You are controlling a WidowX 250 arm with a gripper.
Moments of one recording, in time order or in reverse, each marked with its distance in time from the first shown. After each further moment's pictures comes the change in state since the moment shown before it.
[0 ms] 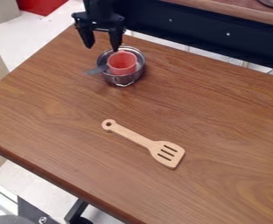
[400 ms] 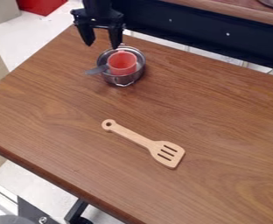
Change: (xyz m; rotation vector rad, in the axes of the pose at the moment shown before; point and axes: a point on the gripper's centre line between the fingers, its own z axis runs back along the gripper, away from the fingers) arm -0.005 -0.003 0.011 -0.018 -0.021 -0.027
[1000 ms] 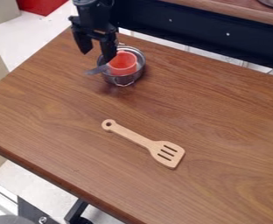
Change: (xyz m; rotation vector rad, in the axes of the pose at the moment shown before) arm -0.027 0.000 0.007 -0.011 0.017 -0.226
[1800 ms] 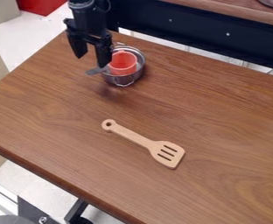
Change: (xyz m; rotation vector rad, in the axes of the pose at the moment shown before) arm -0.022 -0.007 -0.001 0.036 0.042 -0.030
